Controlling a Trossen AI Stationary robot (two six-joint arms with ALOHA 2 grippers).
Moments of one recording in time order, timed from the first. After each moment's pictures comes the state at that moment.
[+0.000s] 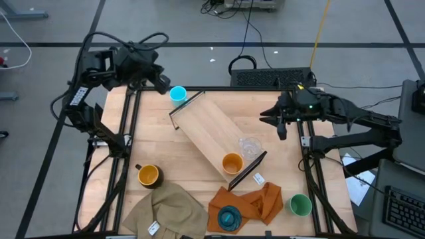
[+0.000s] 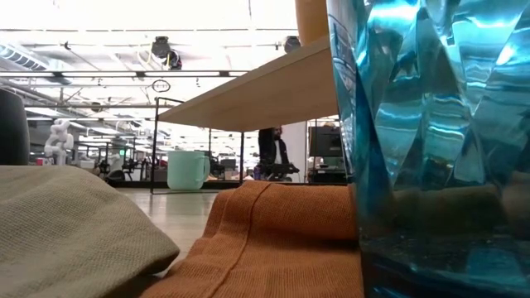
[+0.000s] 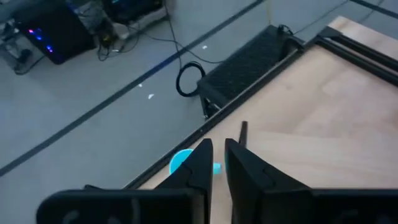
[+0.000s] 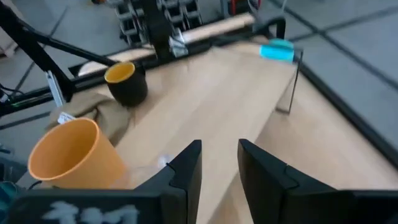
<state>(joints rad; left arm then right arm) 0.31 1.56 2.36 -1.57 -0.49 -0.33 -0.18 0.88 1.08 -0.68 -0.05 0.21</state>
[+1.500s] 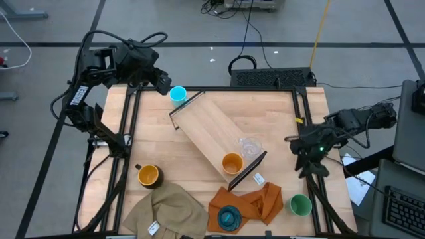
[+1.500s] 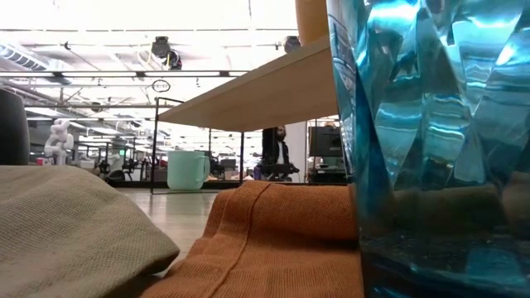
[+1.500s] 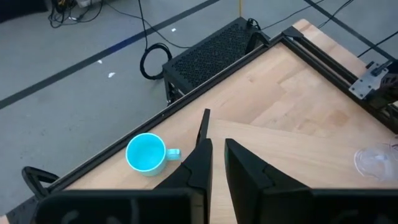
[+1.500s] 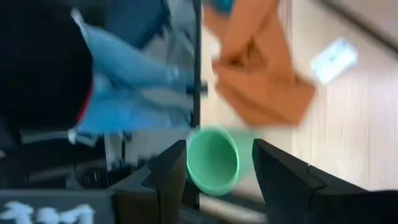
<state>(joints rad) 0.33 1.56 2.36 -1.57 -0.31 -0.46 0.34 0.85 1.08 -1.17 -0.50 0.62</state>
